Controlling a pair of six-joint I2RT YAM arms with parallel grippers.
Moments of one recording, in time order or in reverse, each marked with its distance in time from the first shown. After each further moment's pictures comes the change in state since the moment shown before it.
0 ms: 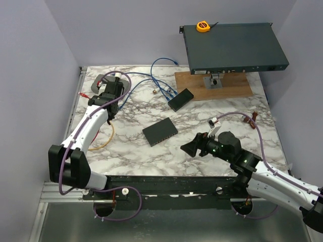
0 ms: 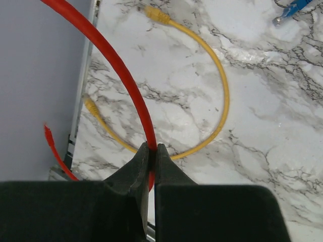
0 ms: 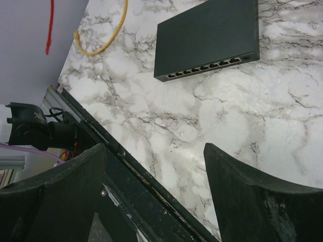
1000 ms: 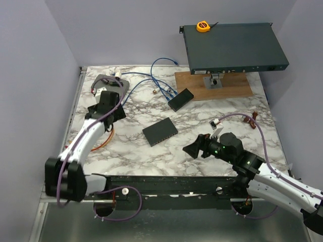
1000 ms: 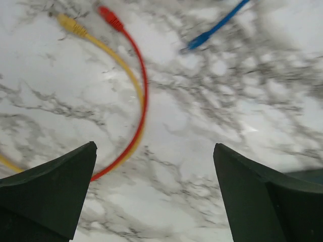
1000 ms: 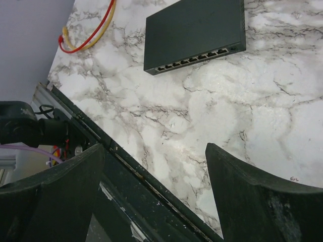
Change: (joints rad) left arm 0.076 -0.010 -0.211 0.359 0.267 -0.170; right arm 0.000 -0.063 -0.013 -0.075 0.010 0.000
